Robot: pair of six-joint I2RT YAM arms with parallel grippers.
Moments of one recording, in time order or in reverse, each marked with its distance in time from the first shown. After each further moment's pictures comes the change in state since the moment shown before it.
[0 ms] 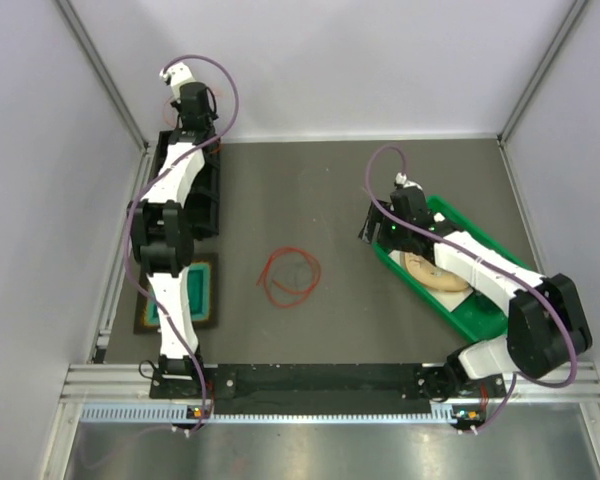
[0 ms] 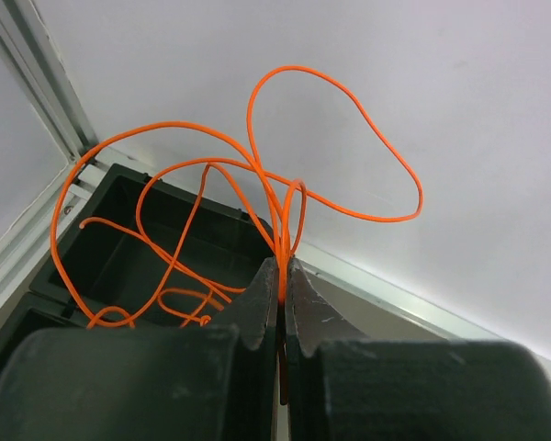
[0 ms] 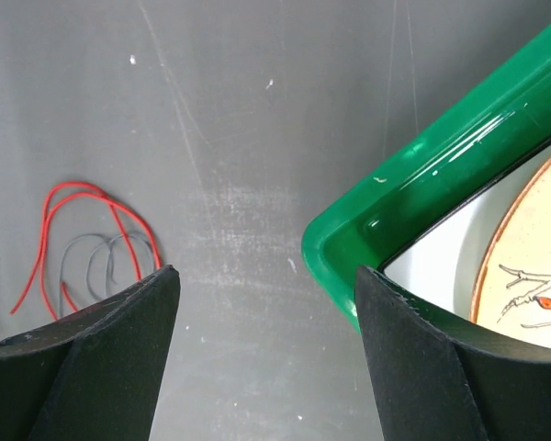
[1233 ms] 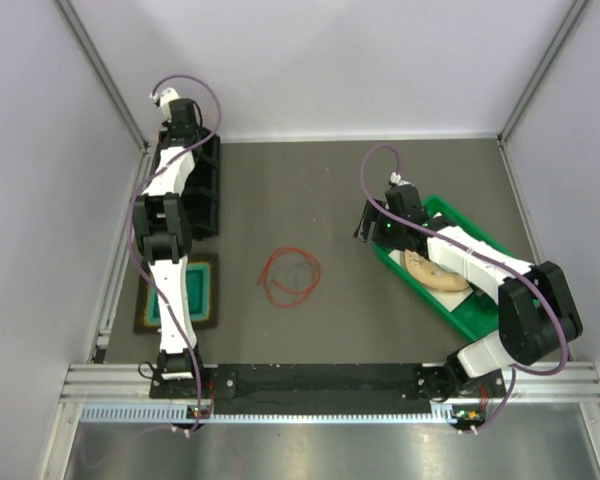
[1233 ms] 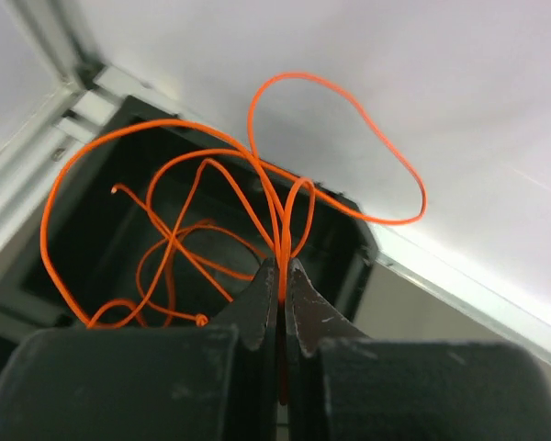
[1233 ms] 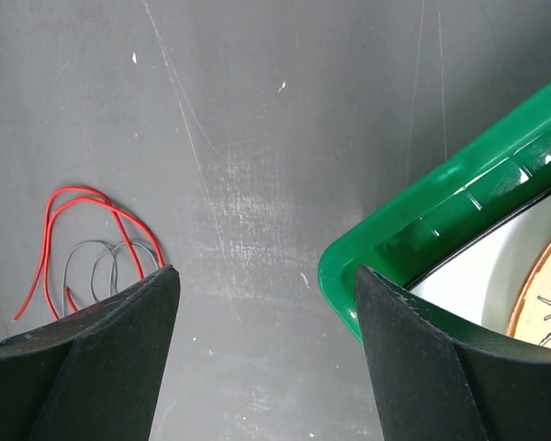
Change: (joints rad) left arm 0.113 0.244 0.148 -0.085 0.074 -0.083; right arm 0.000 0.086 0.029 0.033 -0.033 0.013
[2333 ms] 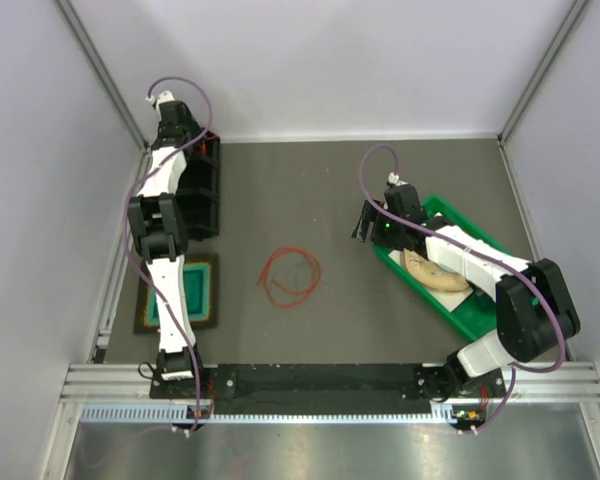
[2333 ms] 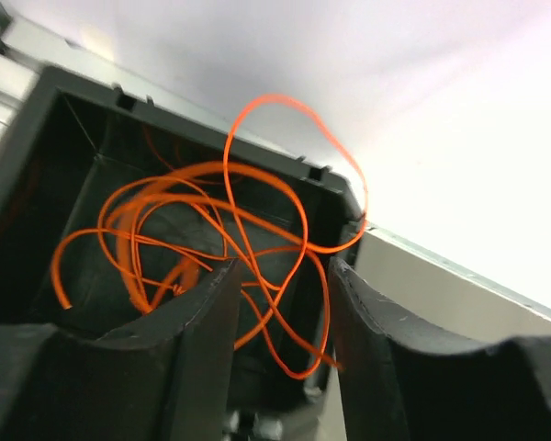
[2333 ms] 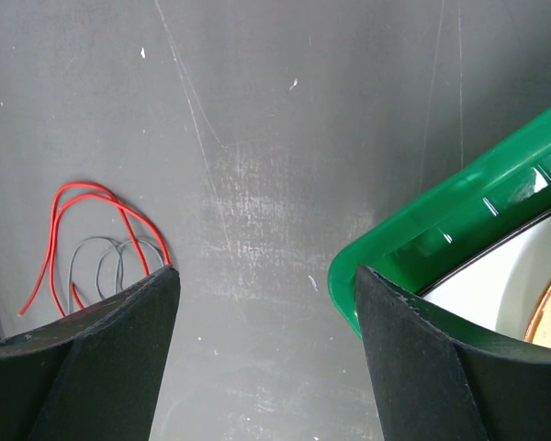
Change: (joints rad) left arm 0.050 0.078 0.087 -0.068 0.244 -0.017; right arm -0.001 0.018 0.001 0.020 -0.029 0.000
